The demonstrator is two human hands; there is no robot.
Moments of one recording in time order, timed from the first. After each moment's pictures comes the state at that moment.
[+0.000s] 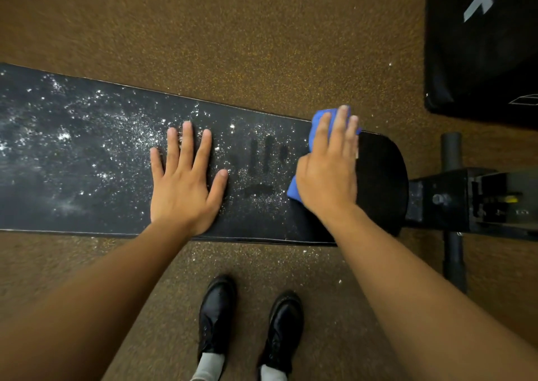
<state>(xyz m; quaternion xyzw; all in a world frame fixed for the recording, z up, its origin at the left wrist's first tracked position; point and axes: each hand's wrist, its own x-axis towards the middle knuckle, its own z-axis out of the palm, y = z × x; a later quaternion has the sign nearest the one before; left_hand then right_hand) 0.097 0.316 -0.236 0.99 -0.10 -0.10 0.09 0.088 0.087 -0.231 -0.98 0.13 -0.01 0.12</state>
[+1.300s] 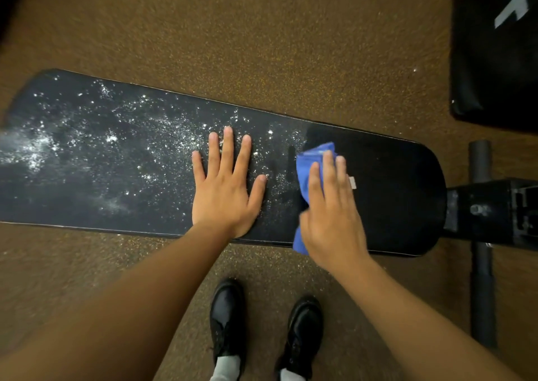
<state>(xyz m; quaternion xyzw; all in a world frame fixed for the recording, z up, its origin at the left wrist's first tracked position) 0.098 0.317 -0.237 0.99 -0.11 -0.10 0.09 0.033 0.137 -0.225 -0.99 -0.02 0.04 0.14</state>
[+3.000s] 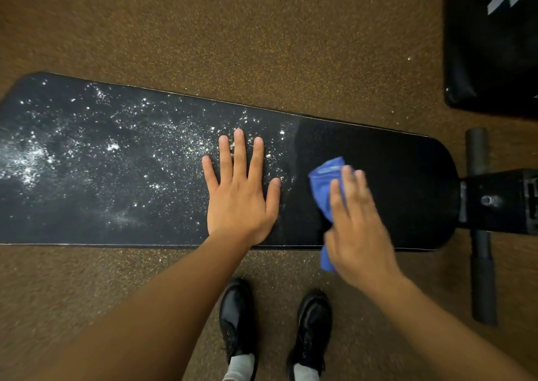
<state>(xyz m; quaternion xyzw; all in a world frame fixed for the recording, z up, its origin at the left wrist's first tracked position) 0.099 0.318 -0.237 0.98 -0.11 -0.11 0.10 0.014 0.133 -0.220 -0.99 -0.03 0.05 0.13</state>
